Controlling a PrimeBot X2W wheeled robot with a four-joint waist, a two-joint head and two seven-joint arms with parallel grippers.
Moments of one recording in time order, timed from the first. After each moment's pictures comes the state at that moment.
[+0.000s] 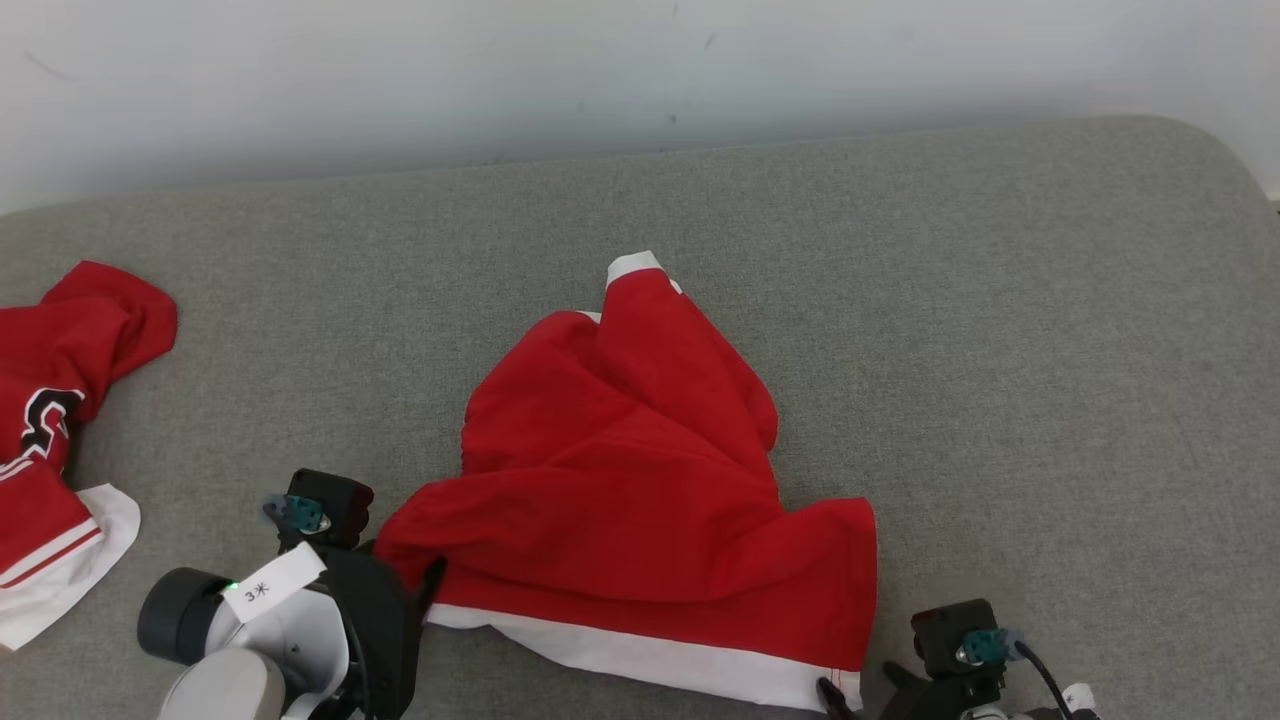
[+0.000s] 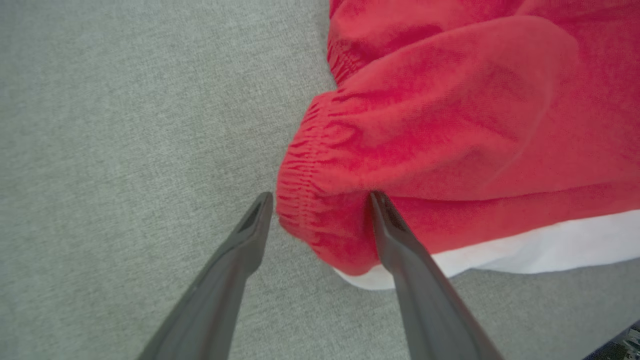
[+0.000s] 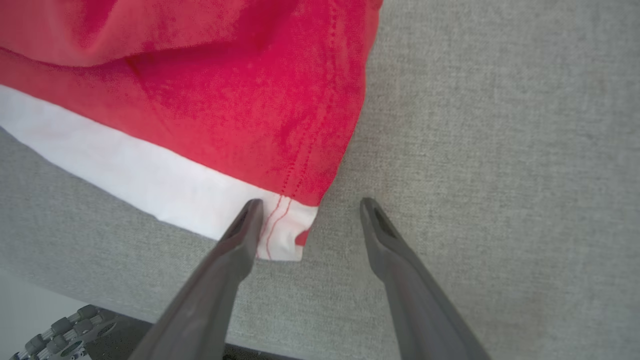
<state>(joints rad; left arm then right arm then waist) -0.30 0.29 -0.41 0.23 -0.32 -0.04 0.55 0.07 -0.08 0.25 0.01 0.27 -0.09 0.51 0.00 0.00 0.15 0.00</state>
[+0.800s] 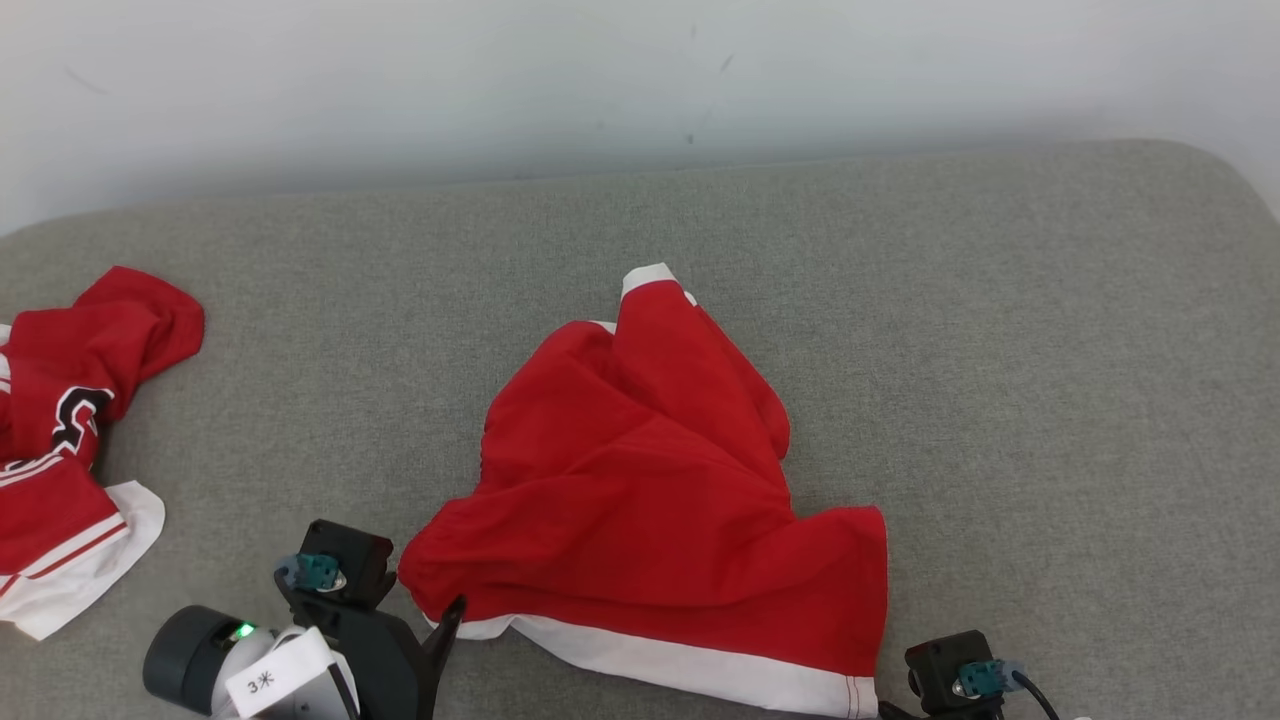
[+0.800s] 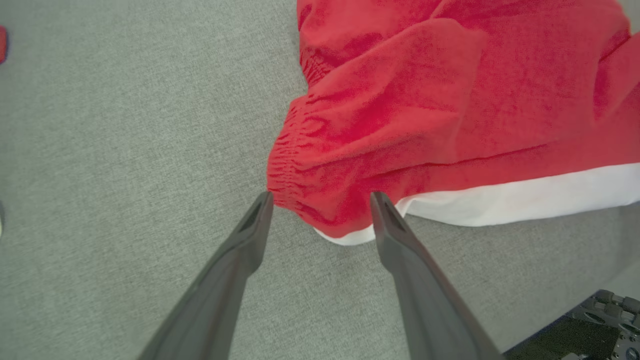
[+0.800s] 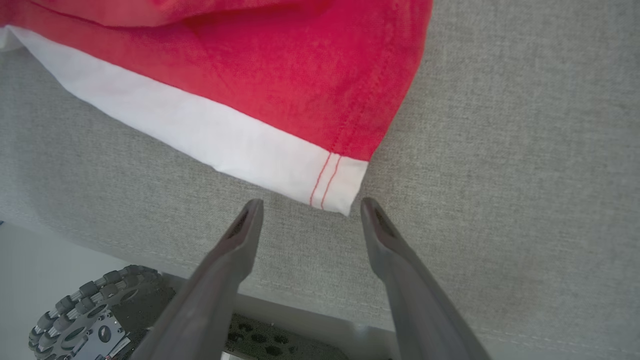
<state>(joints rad) -0.18 0.32 -0.43 0.03 -0.29 -0.02 0.57 0.17 -0.09 0.27 -0.11 0.27 -0.10 0.62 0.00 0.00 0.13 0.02</state>
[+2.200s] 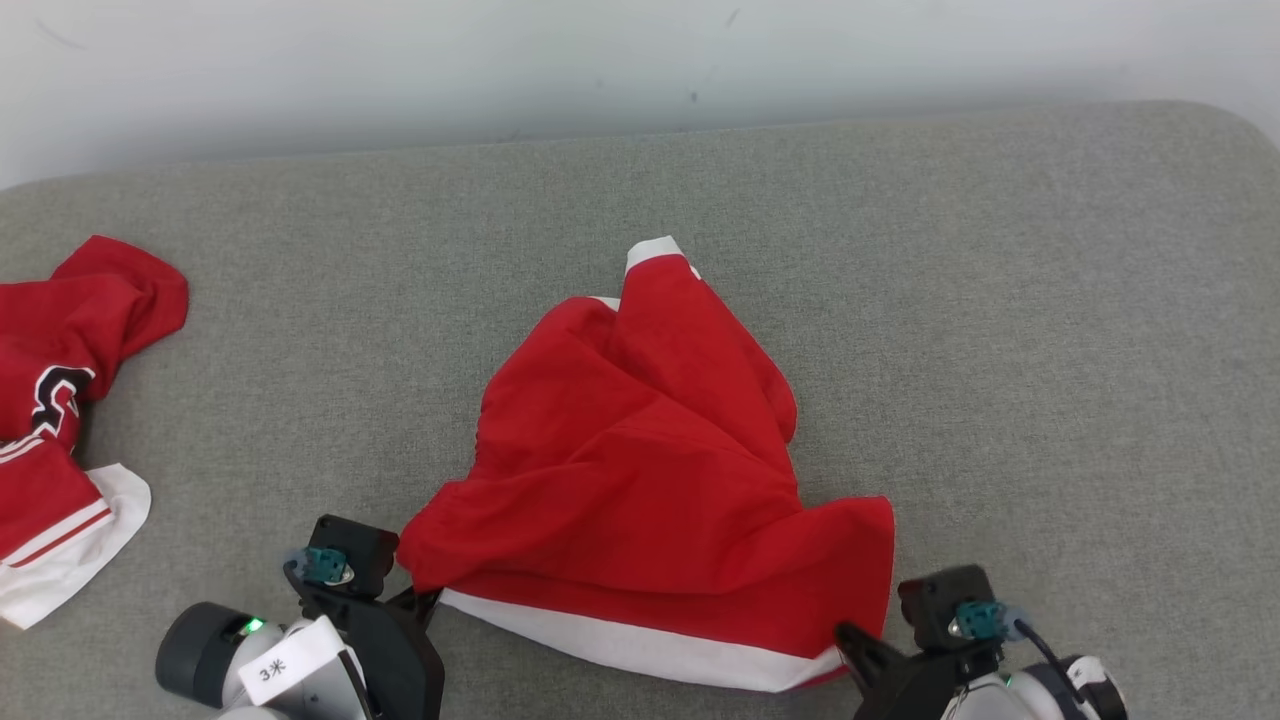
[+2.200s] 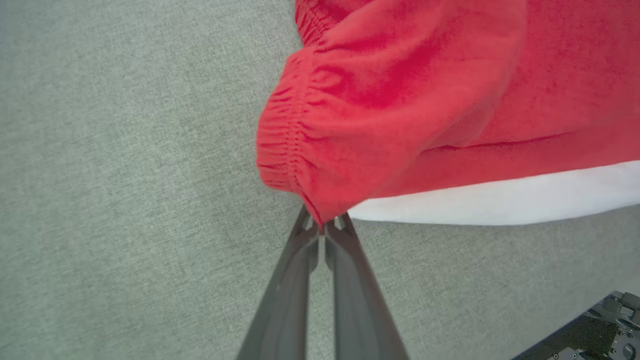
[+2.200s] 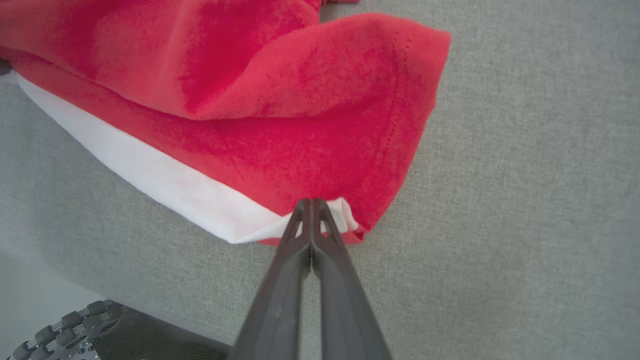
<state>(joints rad) -0.20 0.30 -0.44 0.07 -0.29 -0.02 0.55 0.09 -0.10 0.29 -0.21 0.20 -0.11 0.64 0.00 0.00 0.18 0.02</state>
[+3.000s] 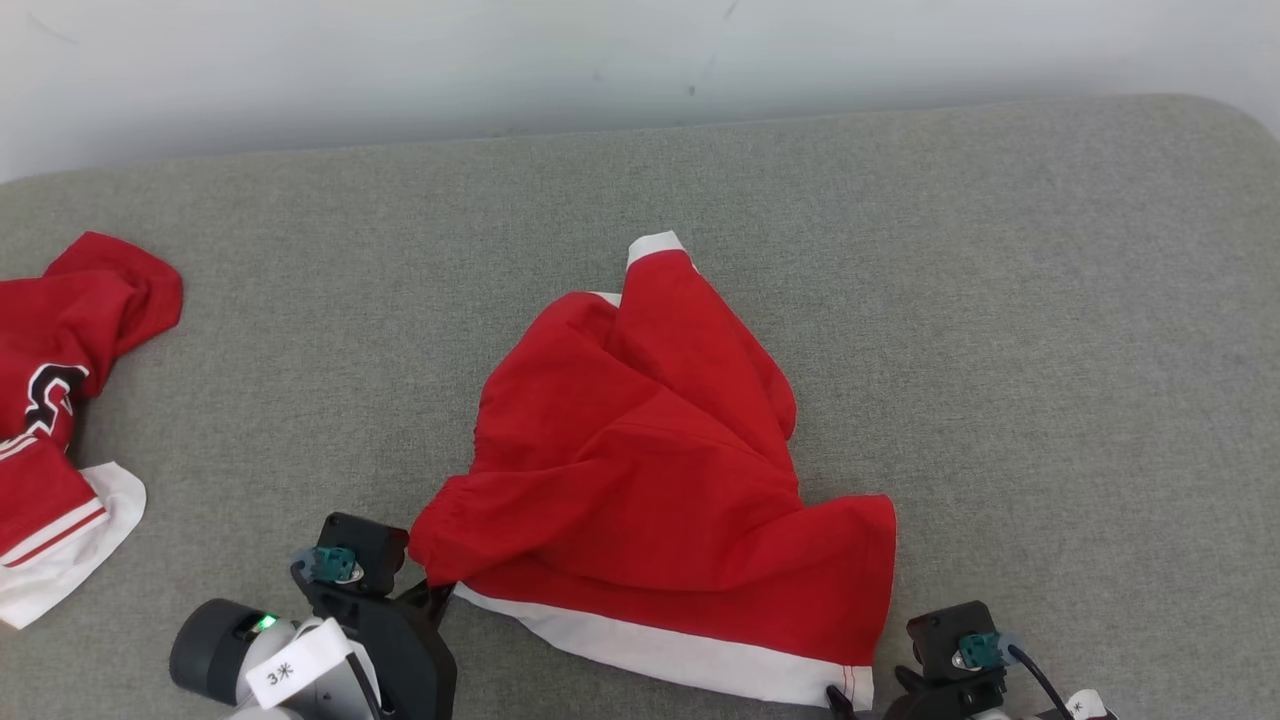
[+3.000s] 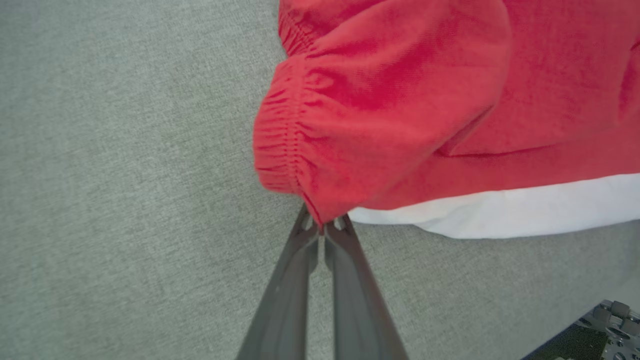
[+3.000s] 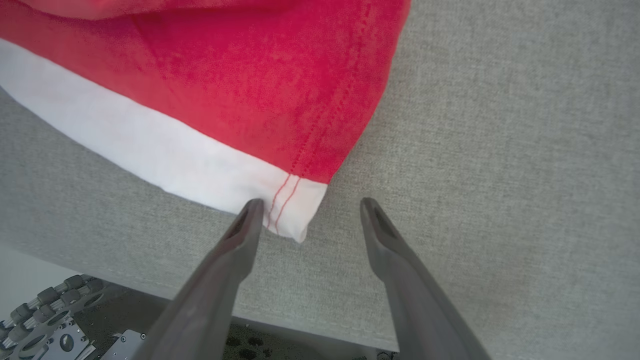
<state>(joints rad) -0.20 0.29 -0.44 0.07 -0.29 -0.01 0.53 0.14 -0.09 0.26 -0.15 0.17 -0.12 0.67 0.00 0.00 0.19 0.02</state>
